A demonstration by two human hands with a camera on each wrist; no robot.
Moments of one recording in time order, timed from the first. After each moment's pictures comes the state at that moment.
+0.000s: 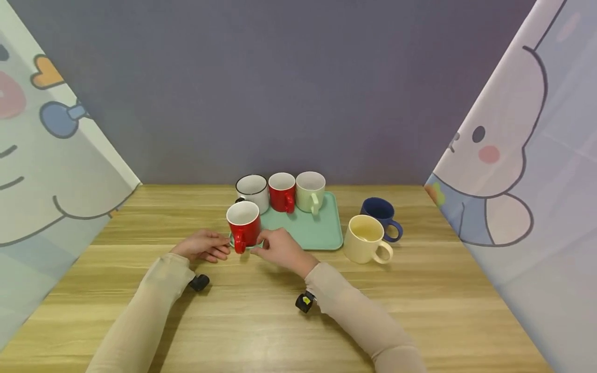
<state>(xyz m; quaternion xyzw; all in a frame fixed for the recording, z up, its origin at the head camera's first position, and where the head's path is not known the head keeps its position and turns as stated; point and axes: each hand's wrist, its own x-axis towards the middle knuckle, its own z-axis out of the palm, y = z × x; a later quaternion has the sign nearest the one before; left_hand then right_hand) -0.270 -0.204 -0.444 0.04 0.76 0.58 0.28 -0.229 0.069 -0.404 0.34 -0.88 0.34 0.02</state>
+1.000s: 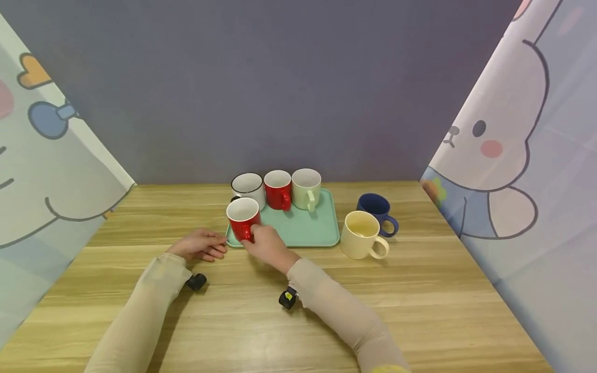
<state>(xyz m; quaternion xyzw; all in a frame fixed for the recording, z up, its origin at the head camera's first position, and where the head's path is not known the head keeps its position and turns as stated) -0.271 -0.204 -0.442 0.05 0.76 0.58 0.29 -0.235 0.039 -0.413 0.27 -0.90 0.34 0.04</state>
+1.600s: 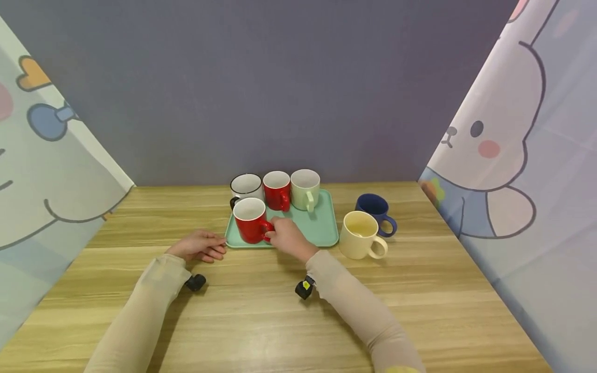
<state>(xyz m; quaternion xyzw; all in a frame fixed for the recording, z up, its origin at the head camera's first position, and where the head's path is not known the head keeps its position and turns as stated) -0.272 -0.205 -0.446 0.05 0.76 0.58 0.29 -0.249 0.082 -0.403 0.24 -0.91 0.33 0.02</state>
